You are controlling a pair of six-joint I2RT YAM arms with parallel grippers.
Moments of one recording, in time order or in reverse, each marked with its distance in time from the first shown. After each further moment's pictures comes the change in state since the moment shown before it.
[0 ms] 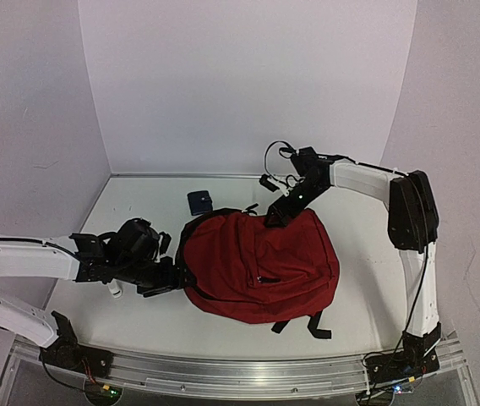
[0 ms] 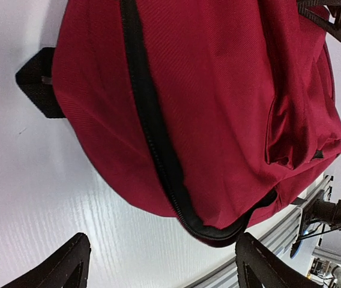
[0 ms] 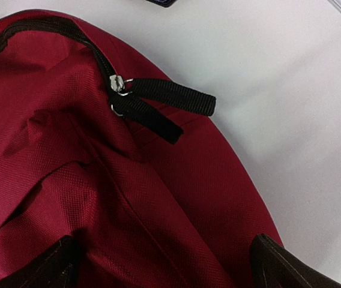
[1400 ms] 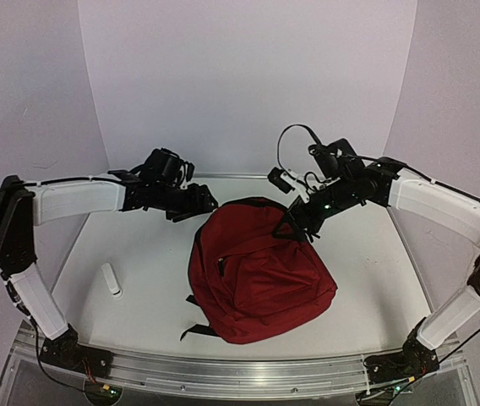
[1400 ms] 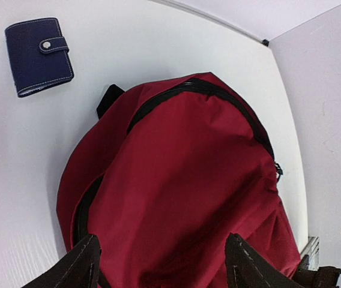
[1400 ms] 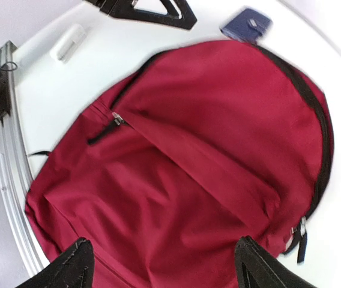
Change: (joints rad) left arm 0.243 0.461 0.602 0.032 0.056 0.259; right arm 0.241 -0.677 -0.490 0.046 0.062 0.194
